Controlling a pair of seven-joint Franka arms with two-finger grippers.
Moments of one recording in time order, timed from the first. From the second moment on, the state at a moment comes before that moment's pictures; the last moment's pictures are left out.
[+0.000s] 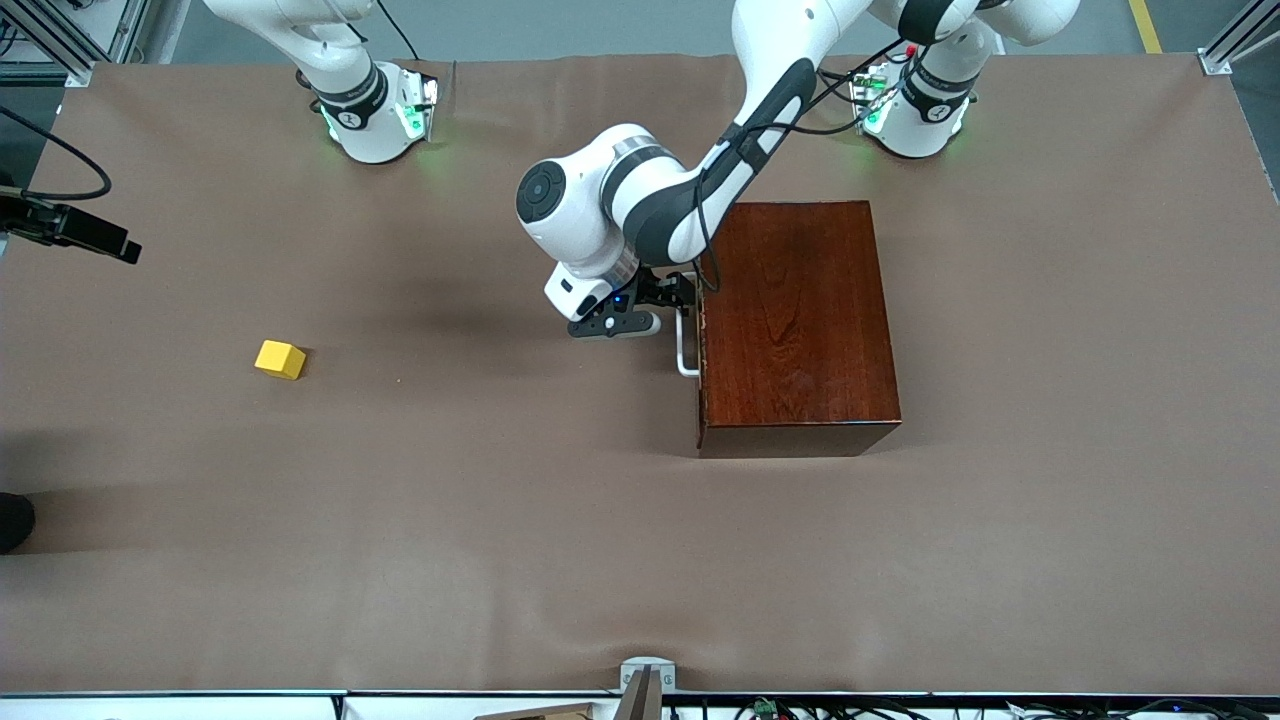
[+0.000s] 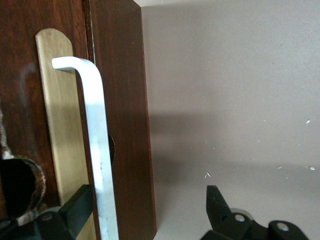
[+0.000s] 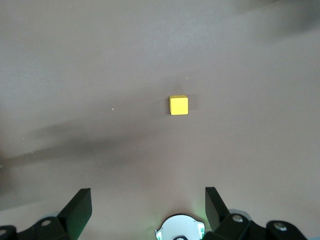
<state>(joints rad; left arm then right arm) -0.93 0.81 0.00 -1.18 0.21 1.69 -0.94 0.01 0.08 -0.08 -1.41 0.01 1.32 0.16</state>
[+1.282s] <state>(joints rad) -0.95 0.81 -0.02 -1.18 0.12 1.94 -1.11 0.01 0.09 -0.08 -1.41 0.01 1.32 0.16</state>
